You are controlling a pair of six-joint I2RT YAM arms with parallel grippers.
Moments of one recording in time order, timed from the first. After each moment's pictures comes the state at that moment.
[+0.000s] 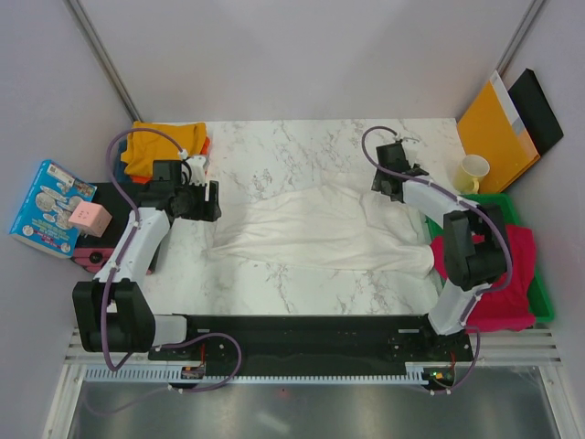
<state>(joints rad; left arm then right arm) -0.01 1.32 1.01 -0.57 0.22 0.11 0.25 1.79 1.21 -0.29 0.46 0.45</state>
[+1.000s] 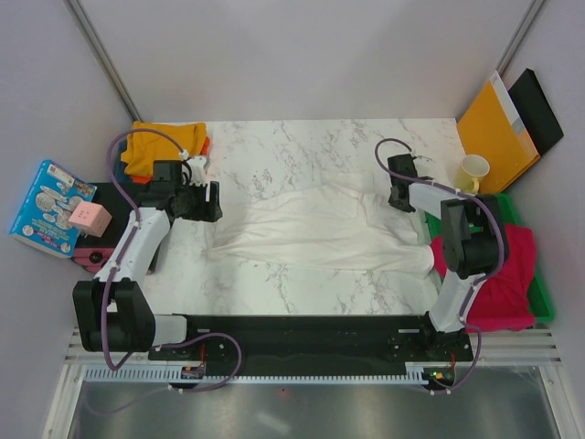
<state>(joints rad) -0.01 1.32 1.01 -0.57 0.24 0.11 0.15 1.87 1.13 -0.28 0.46 0.53</state>
